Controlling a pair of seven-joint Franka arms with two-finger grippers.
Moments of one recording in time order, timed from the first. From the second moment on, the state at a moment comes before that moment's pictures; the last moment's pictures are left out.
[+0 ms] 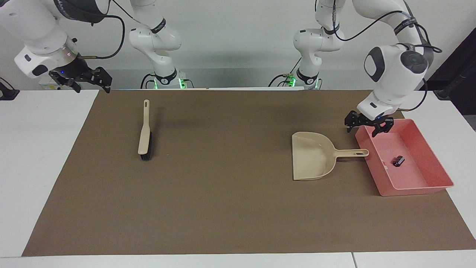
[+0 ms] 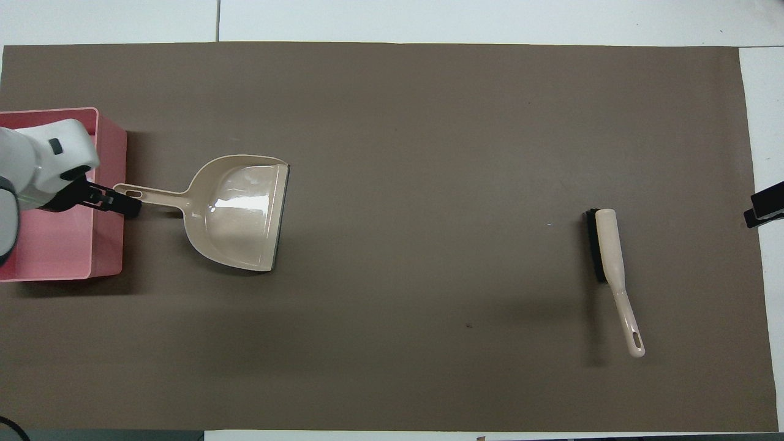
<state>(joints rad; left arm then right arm) -0.08 0.00 0.07 -1.88 0.00 1.87 0.32 -0.05 0.03 -0.08 -1.49 -0.06 1.30 -0.13</state>
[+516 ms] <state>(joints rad) -0.03 0.00 0.07 -1.55 -0.06 1.54 0.29 -0.05 0.02 -0.08 -1.49 -0.06 1.30 -0.13</state>
